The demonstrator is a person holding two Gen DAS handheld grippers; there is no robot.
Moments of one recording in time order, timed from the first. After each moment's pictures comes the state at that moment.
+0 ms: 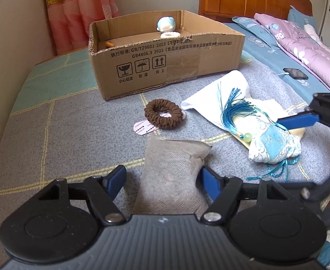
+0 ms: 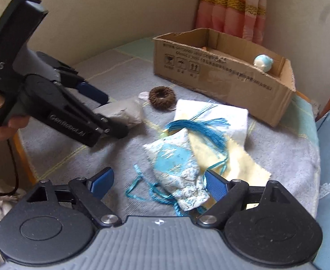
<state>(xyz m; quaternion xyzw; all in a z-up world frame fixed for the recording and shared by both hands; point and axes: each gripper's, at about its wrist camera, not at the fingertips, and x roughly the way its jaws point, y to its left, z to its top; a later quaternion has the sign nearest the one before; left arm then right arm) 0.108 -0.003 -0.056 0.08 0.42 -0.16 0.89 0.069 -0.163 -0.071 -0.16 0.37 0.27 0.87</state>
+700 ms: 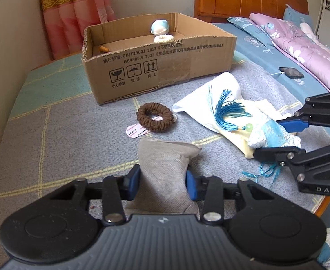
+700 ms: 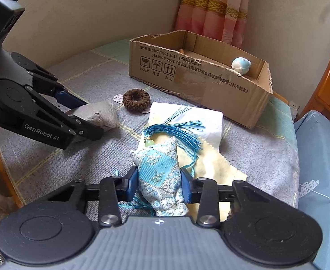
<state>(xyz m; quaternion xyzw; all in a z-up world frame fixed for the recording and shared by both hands) 0.102 -0.009 -0.048 0.08 0.41 -0.17 0.89 0.069 -0.169 -0.068 -0.17 0.36 0.23 0.89</state>
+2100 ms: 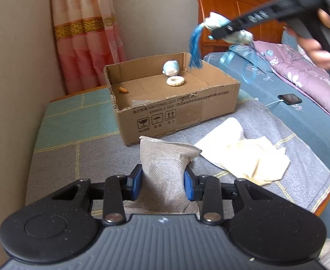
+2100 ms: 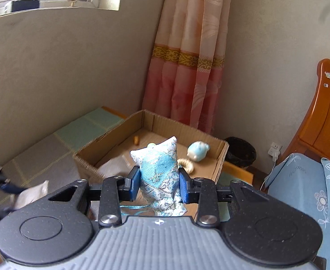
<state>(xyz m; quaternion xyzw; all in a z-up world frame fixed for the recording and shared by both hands) 0.097 0.019 0.005 0.08 0.35 -0.16 0.92 0.208 -0.186 0.075 -0.16 0.28 0.22 0.92</state>
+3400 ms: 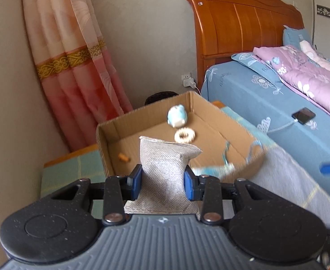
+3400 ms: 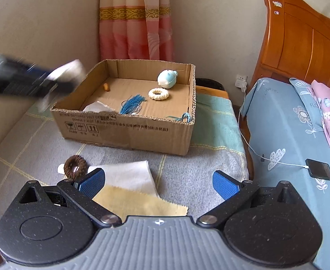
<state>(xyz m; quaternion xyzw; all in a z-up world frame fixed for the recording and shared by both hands) 0.233 -0.029 0.066 0.13 0.32 -0.18 0.92 0.124 -0.202 0.002 -0.07 0.37 0.07 0.92</state>
